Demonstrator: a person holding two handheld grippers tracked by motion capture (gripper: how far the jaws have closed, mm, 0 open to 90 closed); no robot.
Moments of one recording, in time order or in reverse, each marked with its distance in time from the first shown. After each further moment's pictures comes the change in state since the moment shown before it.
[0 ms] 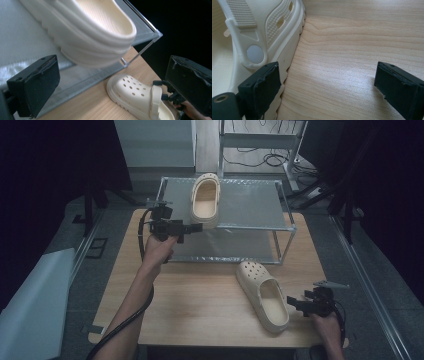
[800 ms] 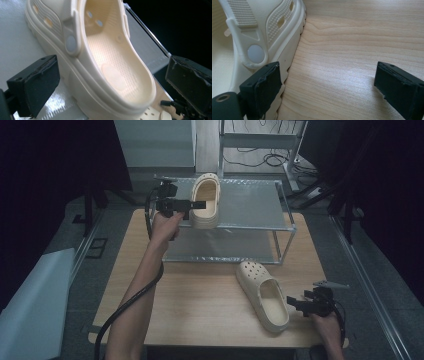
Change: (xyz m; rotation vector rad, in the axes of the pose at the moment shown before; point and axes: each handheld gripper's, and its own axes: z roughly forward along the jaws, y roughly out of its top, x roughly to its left) left arm 0.012 0.061 0.023 -0.014 0.060 -0.047; right arm 0.001 0.000 0.000 0.005 0.004 0.005
